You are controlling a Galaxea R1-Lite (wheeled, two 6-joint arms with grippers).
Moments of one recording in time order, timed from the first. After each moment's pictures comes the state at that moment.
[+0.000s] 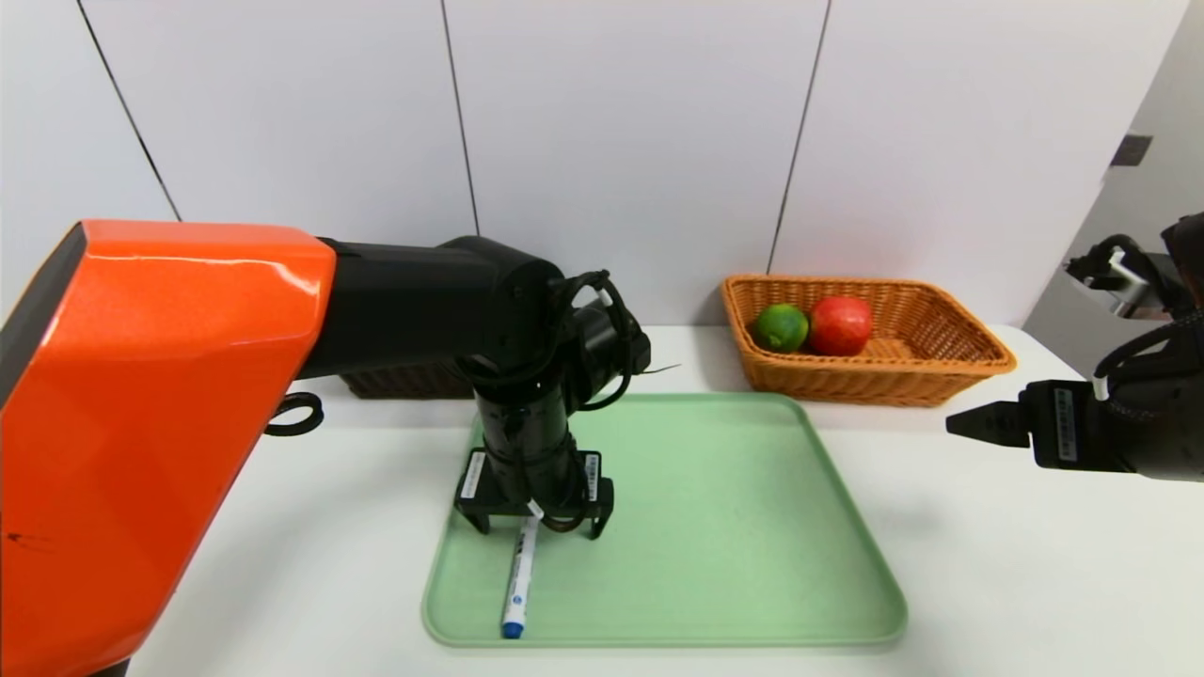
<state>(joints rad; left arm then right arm) -0.73 2.19 -1.88 1.07 0.11 -0.70 0.27 1.36 -1.01 0.41 -0.23 0.25</state>
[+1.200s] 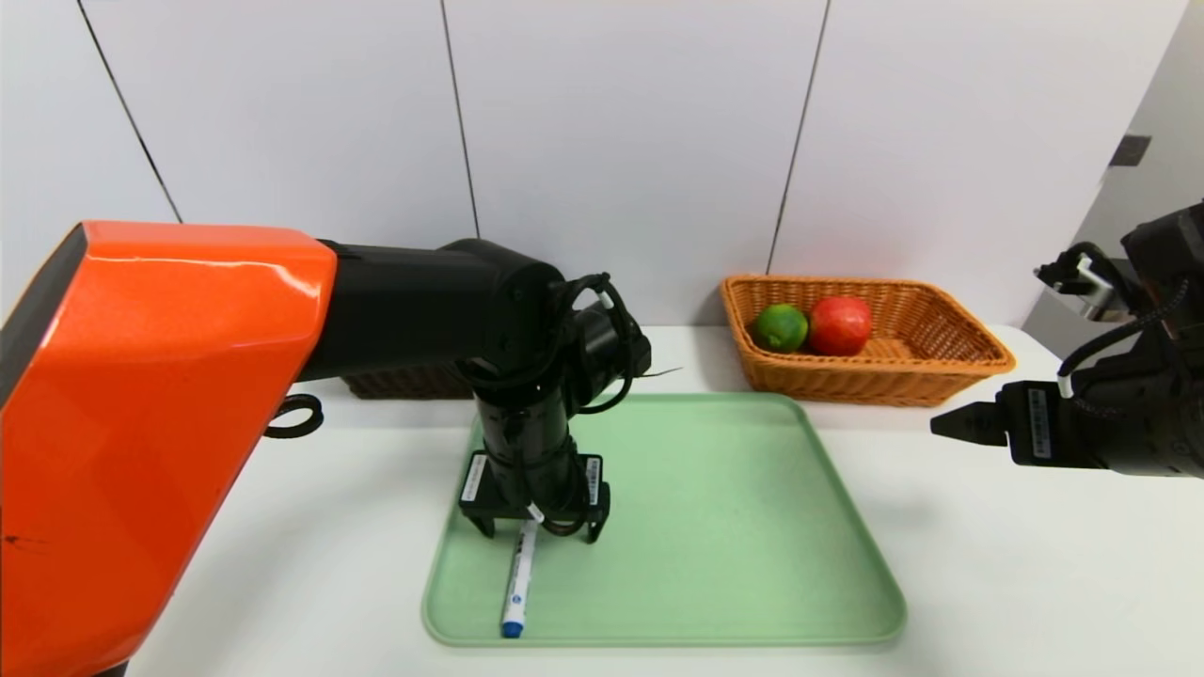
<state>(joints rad) -0.73 2.19 -1.86 1.07 0.10 -0.68 0.27 1.40 -1.01 0.40 -0.23 0.25</state>
